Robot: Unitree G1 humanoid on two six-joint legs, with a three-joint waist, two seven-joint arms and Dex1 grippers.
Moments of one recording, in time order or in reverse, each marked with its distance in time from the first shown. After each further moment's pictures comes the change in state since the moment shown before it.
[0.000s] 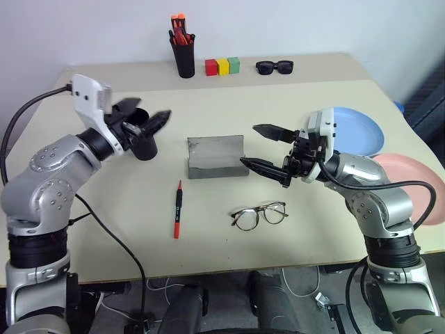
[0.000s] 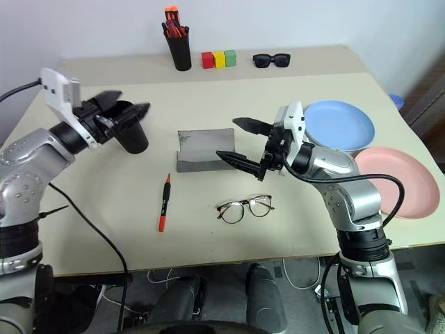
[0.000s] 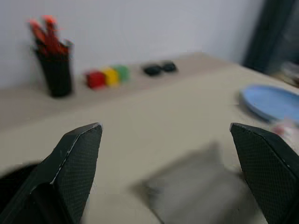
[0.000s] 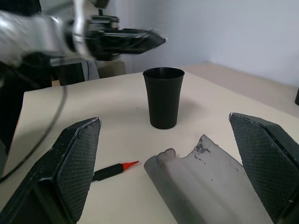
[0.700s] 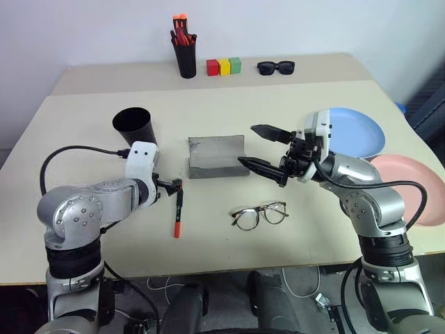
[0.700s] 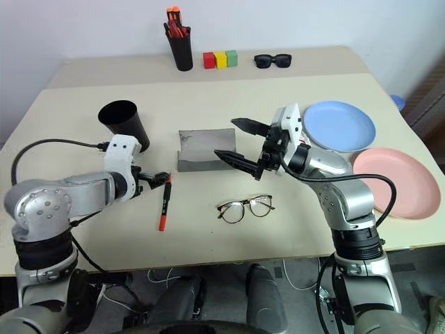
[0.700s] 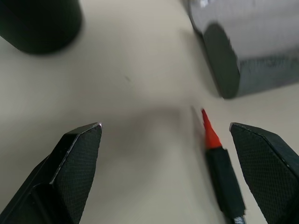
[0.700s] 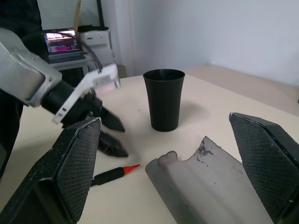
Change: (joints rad) left arm 0.010 -0.229 -0.020 0.004 -0.115 0.628 0.607; right arm -0.003 0.032 0.007 0.033 -0.010 -0.016 -0.003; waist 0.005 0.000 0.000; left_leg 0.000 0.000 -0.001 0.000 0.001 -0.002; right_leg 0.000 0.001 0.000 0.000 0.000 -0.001
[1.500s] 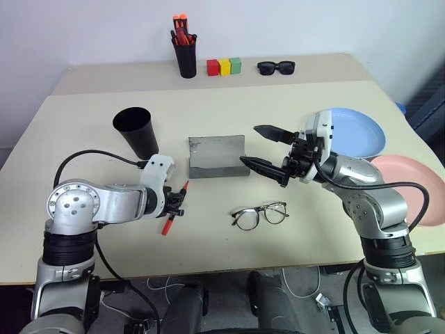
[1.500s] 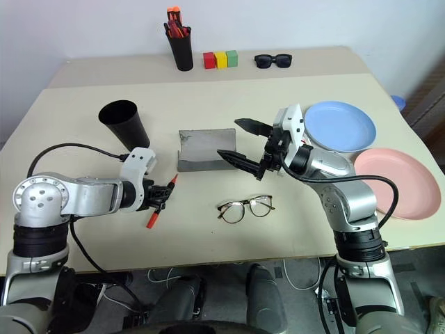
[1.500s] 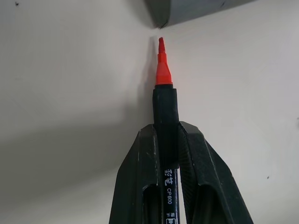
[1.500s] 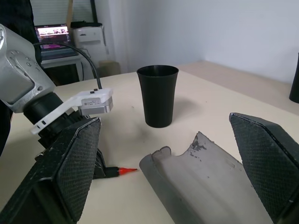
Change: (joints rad) left arm -0.019 0.119 -0.109 0.137 -0.490 -0.001 0.311; right arm 0.013 -0.013 -0.007 -0.009 -0.010 0.000 -0.015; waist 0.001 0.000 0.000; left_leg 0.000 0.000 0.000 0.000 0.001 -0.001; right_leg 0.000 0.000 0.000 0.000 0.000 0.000
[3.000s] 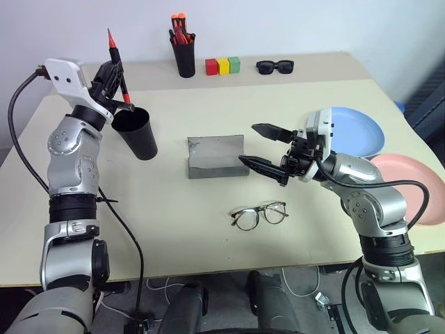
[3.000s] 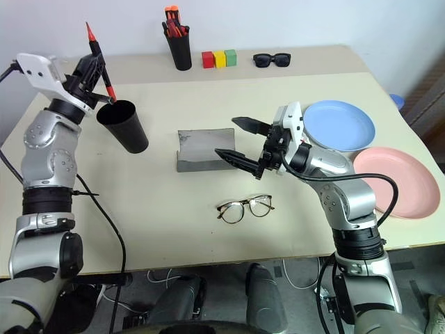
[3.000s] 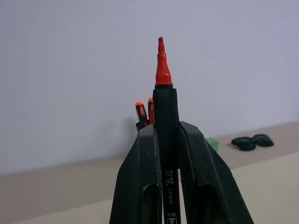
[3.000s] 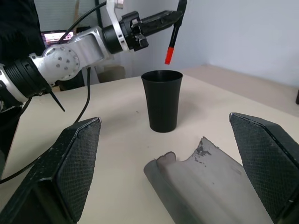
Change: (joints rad) left arm -0.245 -0.051 0.110 0.673 1.046 -1.638 -1.056; right arm -0.015 0.009 -0.001 0.004 0.019 0.008 0.016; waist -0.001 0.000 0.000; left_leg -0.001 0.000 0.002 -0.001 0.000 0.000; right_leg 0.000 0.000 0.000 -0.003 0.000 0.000
